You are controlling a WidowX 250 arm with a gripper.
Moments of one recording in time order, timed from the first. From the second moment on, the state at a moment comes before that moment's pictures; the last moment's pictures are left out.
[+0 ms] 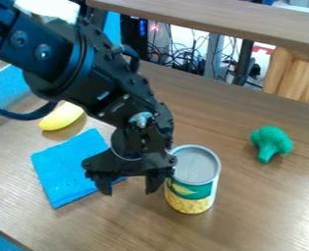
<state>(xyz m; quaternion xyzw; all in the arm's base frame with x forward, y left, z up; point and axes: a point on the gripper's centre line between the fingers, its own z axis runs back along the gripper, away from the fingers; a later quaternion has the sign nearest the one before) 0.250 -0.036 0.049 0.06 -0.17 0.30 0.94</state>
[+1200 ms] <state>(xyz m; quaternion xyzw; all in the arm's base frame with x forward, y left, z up) 0.252 -0.120 0.048 0.05 -0.16 0.29 0.94</state>
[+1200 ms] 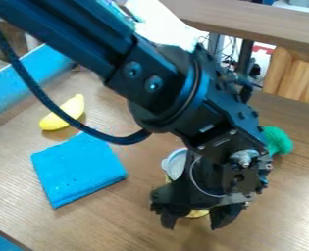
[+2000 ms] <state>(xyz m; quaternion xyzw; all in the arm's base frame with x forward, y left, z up) 0.288 -0.047 0.057 0.06 -0.16 0.41 0.90</state>
